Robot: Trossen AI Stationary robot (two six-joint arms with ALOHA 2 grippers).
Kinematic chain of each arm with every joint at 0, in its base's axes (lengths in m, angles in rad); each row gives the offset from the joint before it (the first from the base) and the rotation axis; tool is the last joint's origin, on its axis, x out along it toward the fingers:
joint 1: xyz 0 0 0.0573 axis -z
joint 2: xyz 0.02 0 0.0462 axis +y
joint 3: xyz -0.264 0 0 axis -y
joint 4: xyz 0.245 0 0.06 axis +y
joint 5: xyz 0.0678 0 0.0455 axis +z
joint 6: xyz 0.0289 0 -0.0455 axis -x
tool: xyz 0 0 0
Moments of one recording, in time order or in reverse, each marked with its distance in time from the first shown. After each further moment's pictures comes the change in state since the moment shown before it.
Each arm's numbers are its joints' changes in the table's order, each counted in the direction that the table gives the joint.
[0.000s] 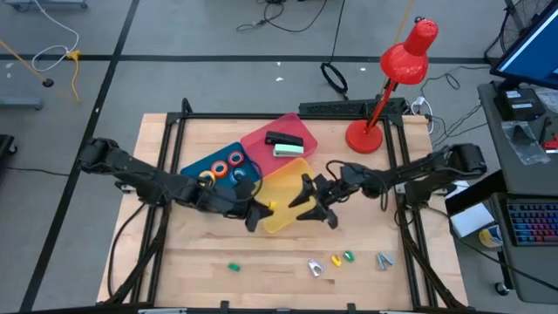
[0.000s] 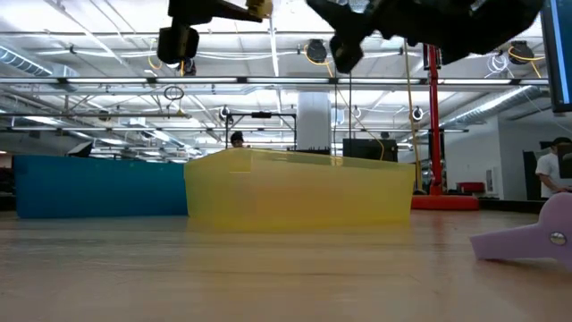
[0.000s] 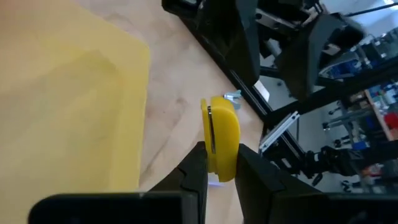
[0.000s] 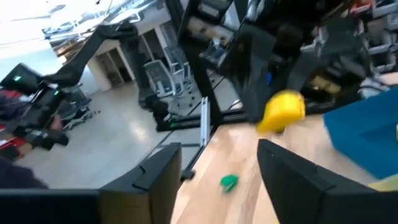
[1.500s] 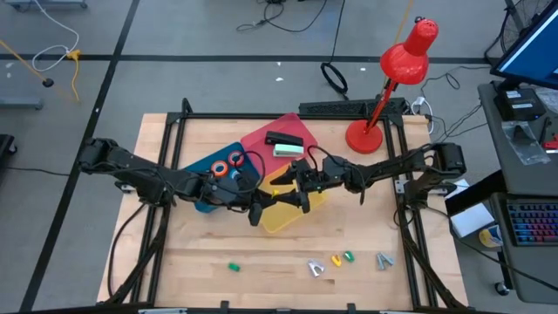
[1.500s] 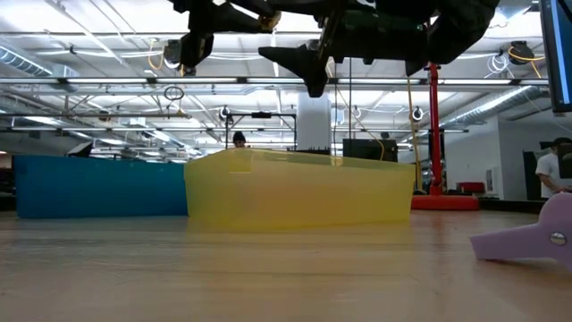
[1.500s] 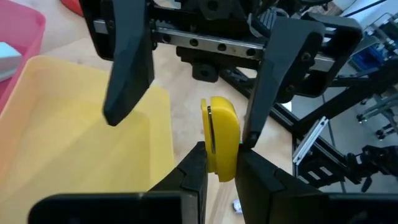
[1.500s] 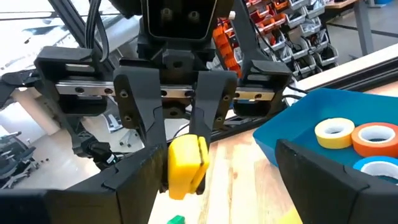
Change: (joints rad) left arm -0.073 0.001 -0.001 -0.036 0.032 -0.254; right arm 0.089 0.185 0.159 -0.011 -0.180 -0.110
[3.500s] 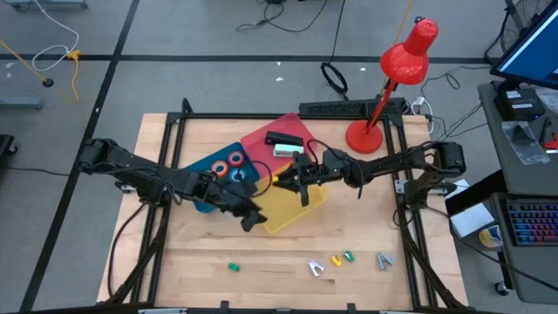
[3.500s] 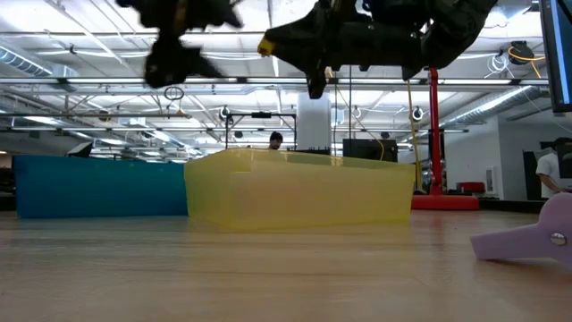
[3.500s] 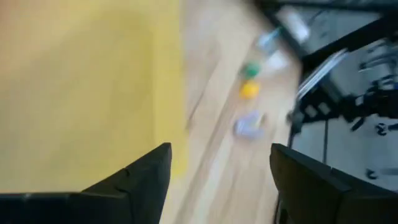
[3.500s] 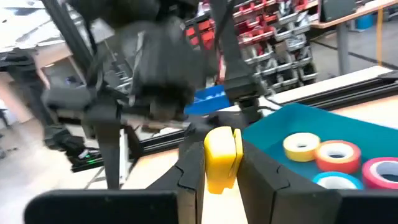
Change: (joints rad) left arm -0.010 0.000 0.001 0.245 -0.248 0.152; right arm 0.056 -0.004 0.000 0.011 0.018 0.120
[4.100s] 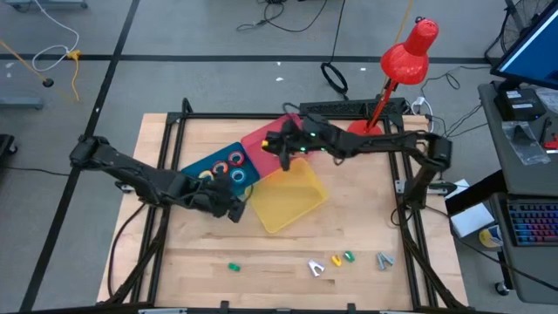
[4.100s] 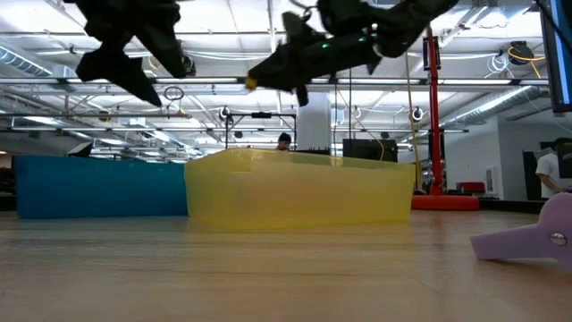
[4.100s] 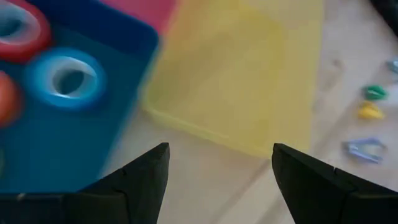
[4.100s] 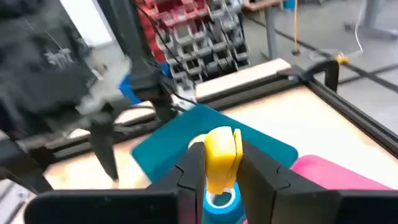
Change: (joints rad) left arm 0.105 -0.107 0.000 0.455 0.369 0.266; right arm 0.218 0.100 0.338 0.448 0.006 0.115
